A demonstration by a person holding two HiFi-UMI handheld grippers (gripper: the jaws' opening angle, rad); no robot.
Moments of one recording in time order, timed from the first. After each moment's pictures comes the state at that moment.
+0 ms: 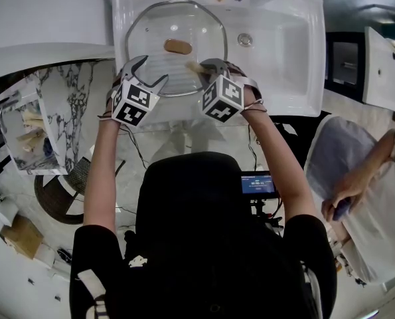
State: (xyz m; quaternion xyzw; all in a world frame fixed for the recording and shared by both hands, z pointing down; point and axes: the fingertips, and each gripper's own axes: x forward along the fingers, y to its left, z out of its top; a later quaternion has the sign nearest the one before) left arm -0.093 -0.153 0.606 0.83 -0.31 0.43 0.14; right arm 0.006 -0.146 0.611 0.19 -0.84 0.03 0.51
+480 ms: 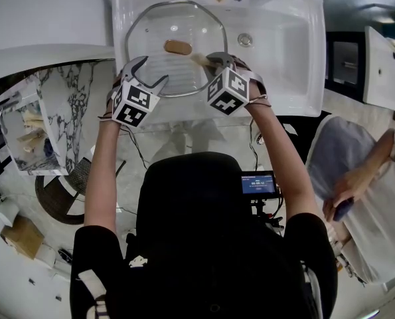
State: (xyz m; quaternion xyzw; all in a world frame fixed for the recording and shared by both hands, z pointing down) left arm -0.093 -0.153 0.606 0.83 -0.31 0.43 0.14; right arm 0.022 -0.168 0.612 0.21 -0.83 0.03 0.52
